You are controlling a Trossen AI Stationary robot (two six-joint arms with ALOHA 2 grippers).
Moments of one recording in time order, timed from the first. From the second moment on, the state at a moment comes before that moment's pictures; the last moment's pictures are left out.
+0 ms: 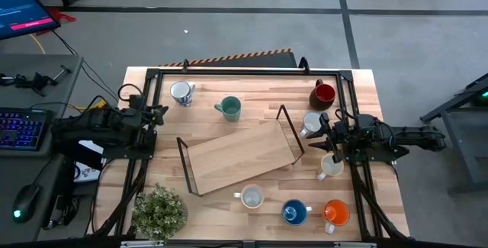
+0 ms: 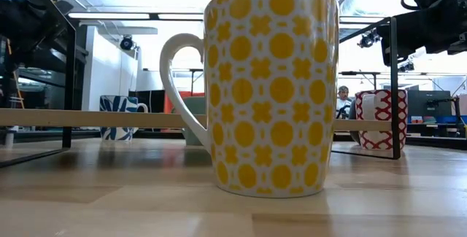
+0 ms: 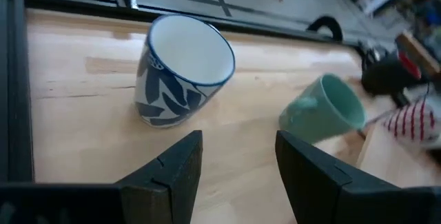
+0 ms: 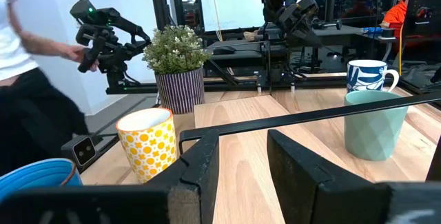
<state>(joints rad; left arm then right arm) -0.01 0.08 0.44 -1.04 -0.71 -1.08 -0.03 0.04 0.01 0.05 -0.23 0.08</state>
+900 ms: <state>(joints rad) -0.01 0.08 0.33 -0.32 -0.17 -0.23 -0.03 0.04 0.01 0.05 -0.23 0.08</state>
